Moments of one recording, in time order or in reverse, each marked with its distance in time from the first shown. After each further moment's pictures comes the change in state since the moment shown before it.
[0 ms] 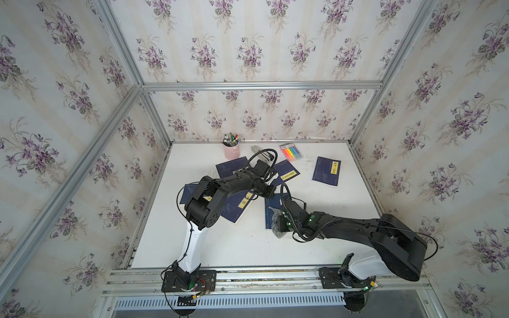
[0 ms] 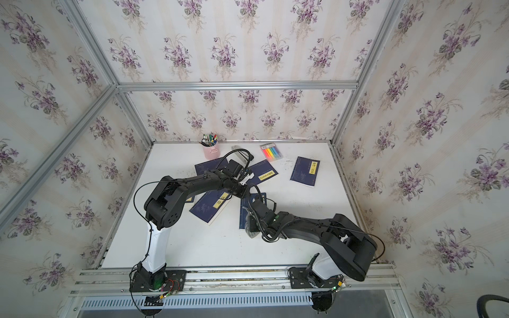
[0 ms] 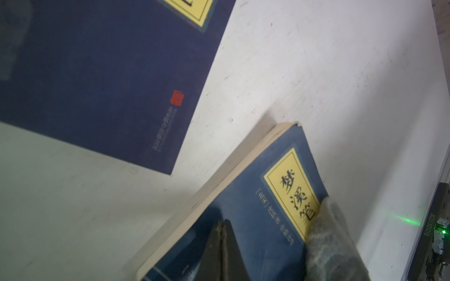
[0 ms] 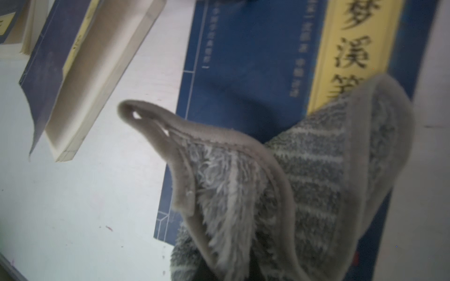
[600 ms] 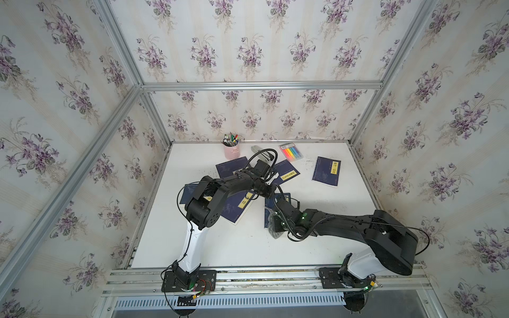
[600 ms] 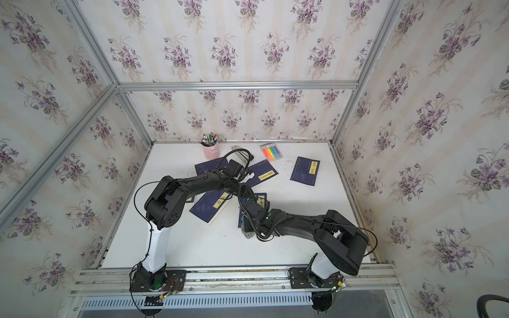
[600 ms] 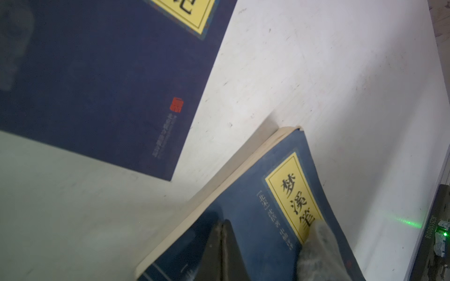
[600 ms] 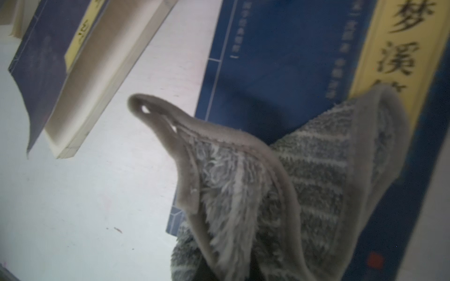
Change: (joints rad) left arm 0.000 0.003 0.001 0.011 0.001 0.000; right arm 0.101 0.132 0.164 -0.072 0.016 -0.003
